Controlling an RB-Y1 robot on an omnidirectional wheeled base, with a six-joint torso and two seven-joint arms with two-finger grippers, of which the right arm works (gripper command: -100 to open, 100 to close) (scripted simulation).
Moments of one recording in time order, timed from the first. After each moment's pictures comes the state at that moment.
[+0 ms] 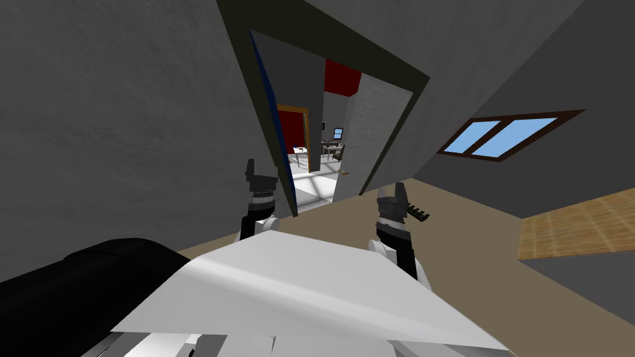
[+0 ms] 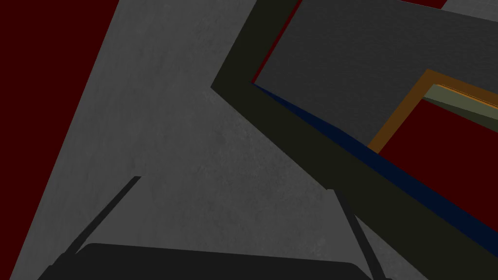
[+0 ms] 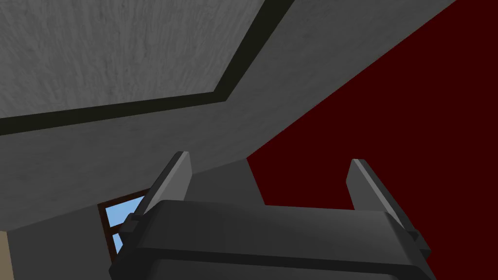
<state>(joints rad) 0.49 0.01 -0.05 -2.26 0.04 -0.43 -0.01</state>
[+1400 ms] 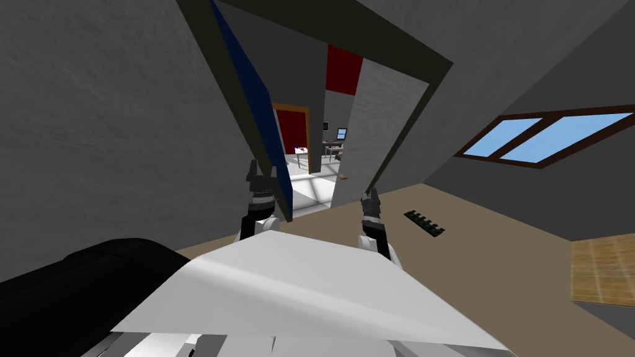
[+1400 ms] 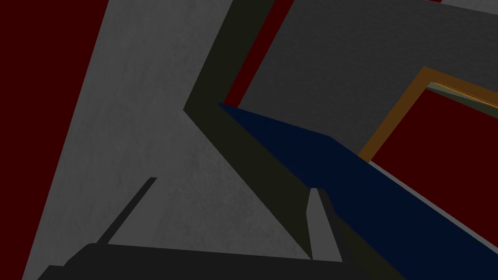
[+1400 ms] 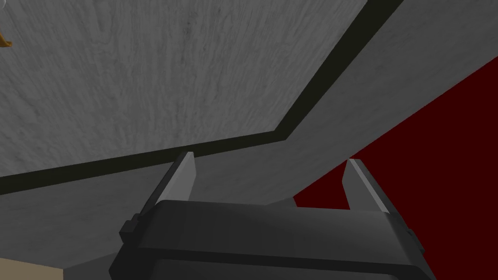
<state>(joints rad) 0.36 -0.04 0.00 -1.93 0.02 -0.50 0.00</state>
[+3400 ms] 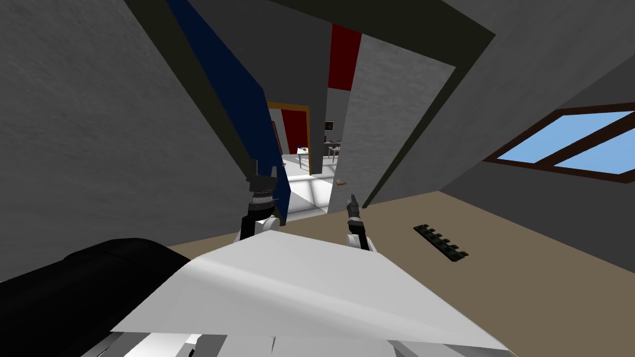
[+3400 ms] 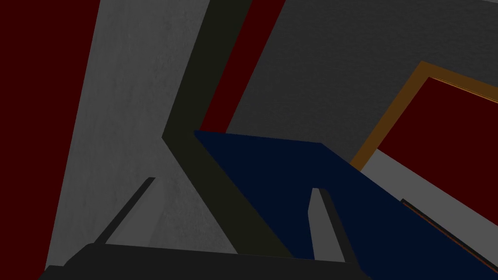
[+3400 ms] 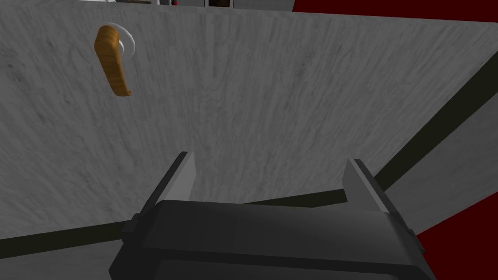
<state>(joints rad) 0.17 -0.06 0.09 -1.44 -0.01 -0.61 0.01</state>
